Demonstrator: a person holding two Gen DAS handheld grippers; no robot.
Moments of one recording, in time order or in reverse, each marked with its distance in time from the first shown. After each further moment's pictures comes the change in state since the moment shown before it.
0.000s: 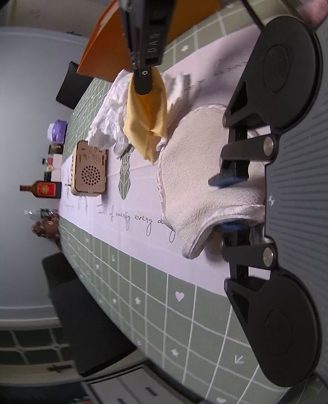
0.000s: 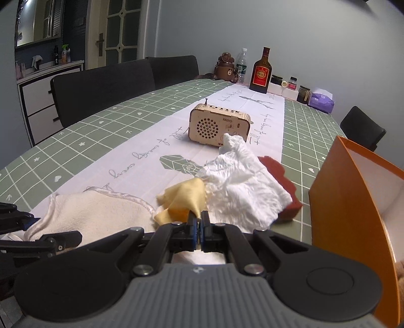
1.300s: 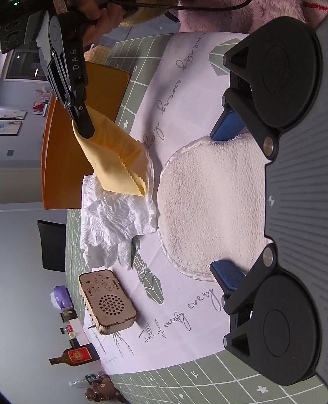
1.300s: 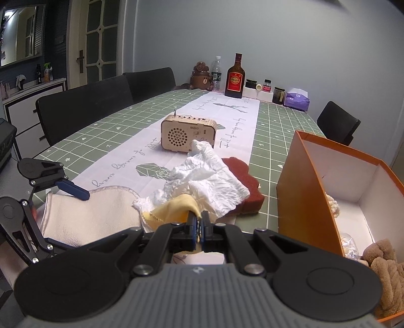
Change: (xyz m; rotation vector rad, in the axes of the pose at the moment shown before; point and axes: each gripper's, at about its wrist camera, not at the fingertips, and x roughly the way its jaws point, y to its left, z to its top) left arm 0.075 0.034 0.044 0.613 -0.012 -0.647; right arm -0.030 -0.029 -0.010 0.082 -0.046 -0.061
